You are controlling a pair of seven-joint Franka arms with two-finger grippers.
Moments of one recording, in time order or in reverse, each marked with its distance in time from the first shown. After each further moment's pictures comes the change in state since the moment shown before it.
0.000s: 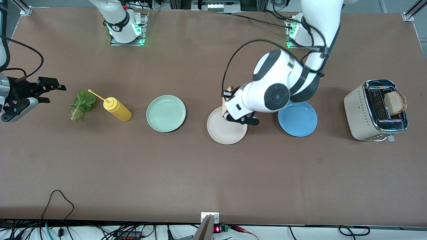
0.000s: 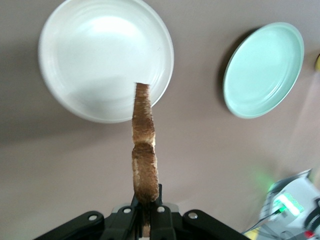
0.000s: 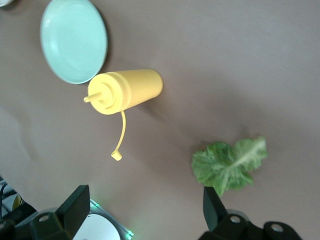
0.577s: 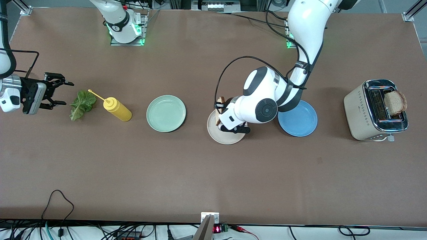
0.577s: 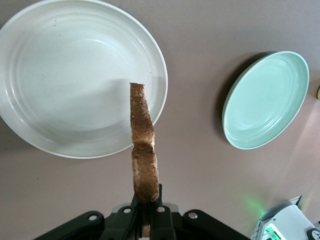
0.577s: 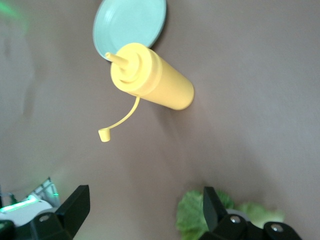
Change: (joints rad) left arm -0.025 0.094 0.004 0.001 -0.043 0.122 0.001; right arm -0.088 -0.021 0.003 -0.241 0.155 0.166 -0.647
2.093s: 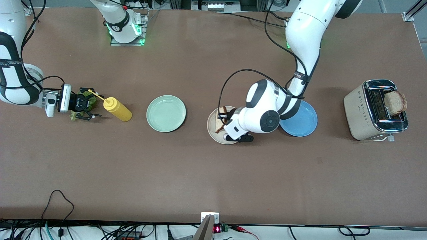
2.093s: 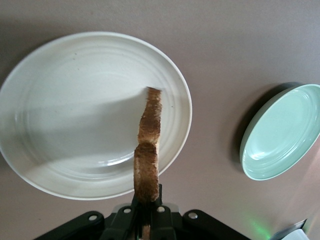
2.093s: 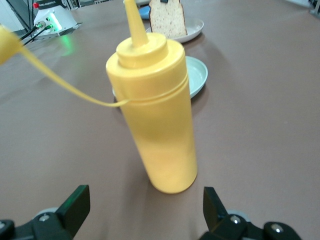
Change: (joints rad) left arm 0.026 0.082 0.011 0.003 -0.031 0.083 0.063; right arm -0.074 0.294 0.019 -0.113 0.555 0.077 -0.933
